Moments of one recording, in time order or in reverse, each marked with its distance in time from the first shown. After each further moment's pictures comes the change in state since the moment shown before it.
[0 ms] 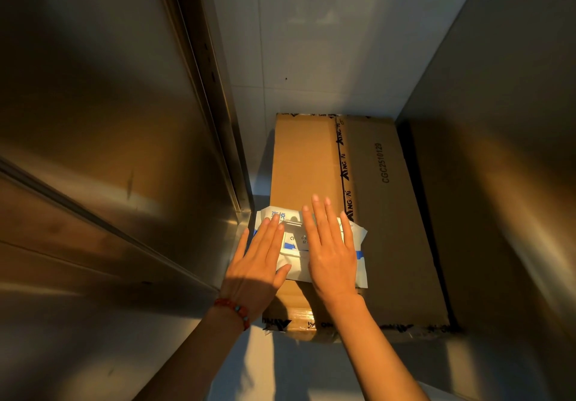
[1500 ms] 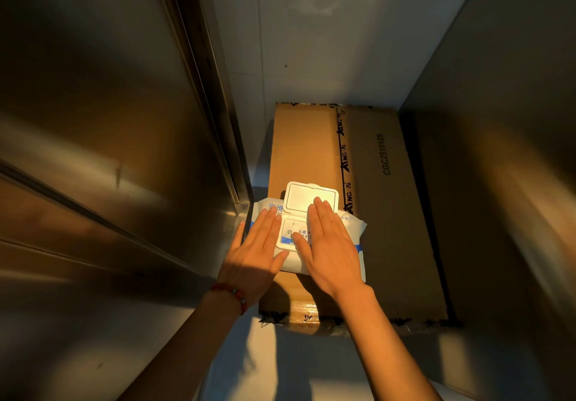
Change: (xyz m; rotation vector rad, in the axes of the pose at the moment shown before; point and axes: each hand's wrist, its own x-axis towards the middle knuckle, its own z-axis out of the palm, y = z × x) left_hand 0.005 -0.002 0.001 -0.068 -0.060 0.015; right_hand -0.006 0.015 0.015 0.293 -0.449 0.160
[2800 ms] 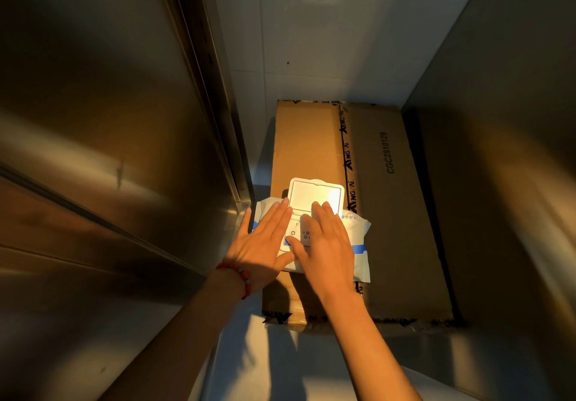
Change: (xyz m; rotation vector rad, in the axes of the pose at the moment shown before) left_hand 0.022 -0.010 -0.002 -0.006 -0.502 -0.050; right_hand -0.004 -0.027 0.001 0.054 0.159 0.094
